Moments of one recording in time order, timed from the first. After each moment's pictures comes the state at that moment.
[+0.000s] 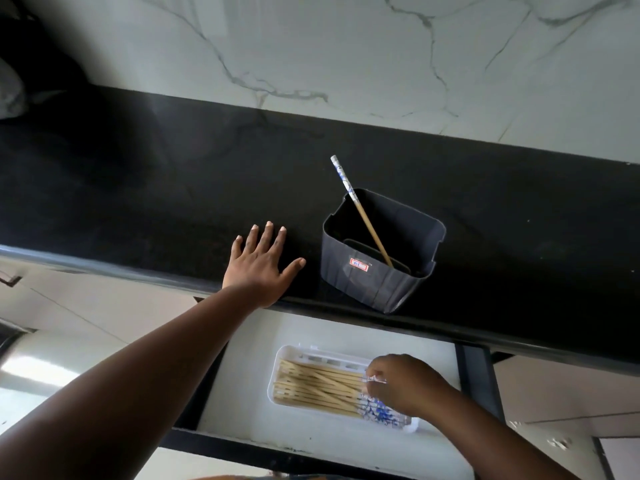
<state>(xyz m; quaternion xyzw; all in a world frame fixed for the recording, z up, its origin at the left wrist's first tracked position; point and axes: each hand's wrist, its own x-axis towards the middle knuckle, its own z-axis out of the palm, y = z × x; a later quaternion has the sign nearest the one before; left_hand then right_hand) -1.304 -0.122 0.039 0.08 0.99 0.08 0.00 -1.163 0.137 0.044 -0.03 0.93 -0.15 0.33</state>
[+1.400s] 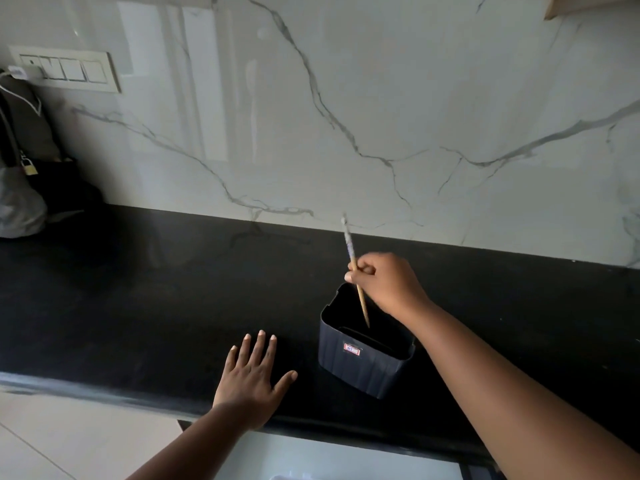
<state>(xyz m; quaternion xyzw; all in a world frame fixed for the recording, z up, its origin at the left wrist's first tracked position) -1.306 -0.123 0.037 0.08 0.99 0.09 0.01 -1.345 0.116 0.226 -0.02 0.92 -0.36 -0.12</state>
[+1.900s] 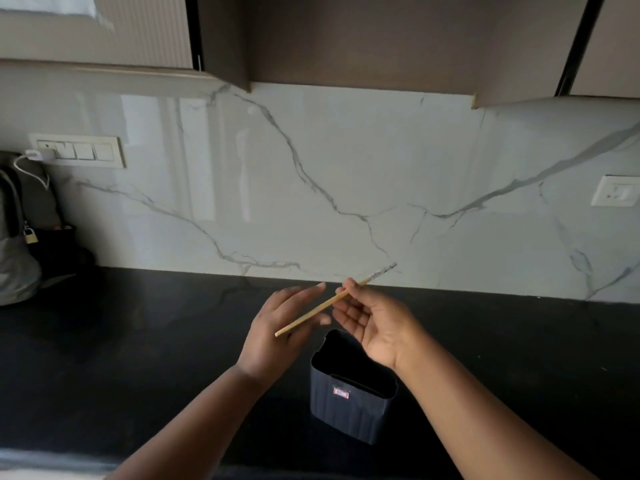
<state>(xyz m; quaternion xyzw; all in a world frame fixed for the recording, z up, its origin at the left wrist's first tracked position) -1.311 -0.080 0.237 0.35 0.75 0.45 -0.34 -1.284 0.092 0.289 0.08 0.45 -0.89 0.04</state>
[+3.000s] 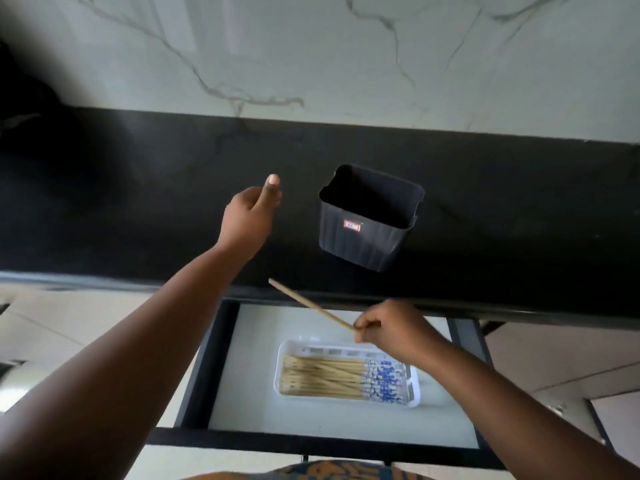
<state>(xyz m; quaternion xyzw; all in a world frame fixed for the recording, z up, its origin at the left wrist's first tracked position) -1.322 -0.113 0.133 -0.03 0.82 0.56 -0.06 -1.177 0.116 0.090 0.02 0.93 -0.32 0.19</state>
